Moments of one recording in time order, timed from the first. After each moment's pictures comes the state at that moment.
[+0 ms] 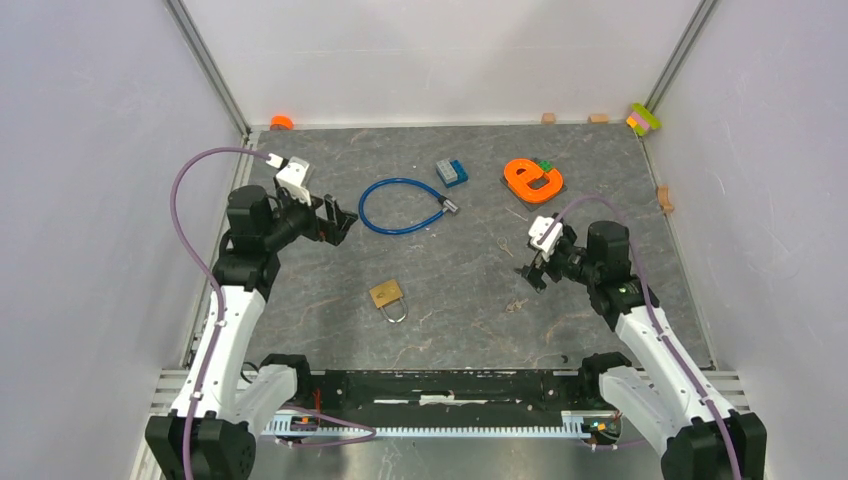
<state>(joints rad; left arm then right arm) -0.03 0.91 0.85 -0.27 0.51 0.04 0.19 0.83 0.53 -0.19 -0.60 -0.63</state>
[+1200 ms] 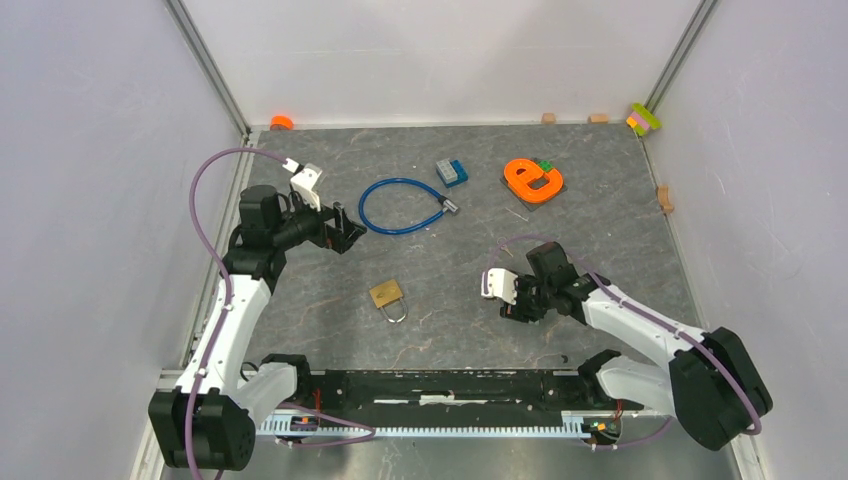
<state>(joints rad) -0.03 0.99 0.81 -0.28 0.64 0.07 0.52 1.11 0.48 -0.40 -0.33 -0.87</state>
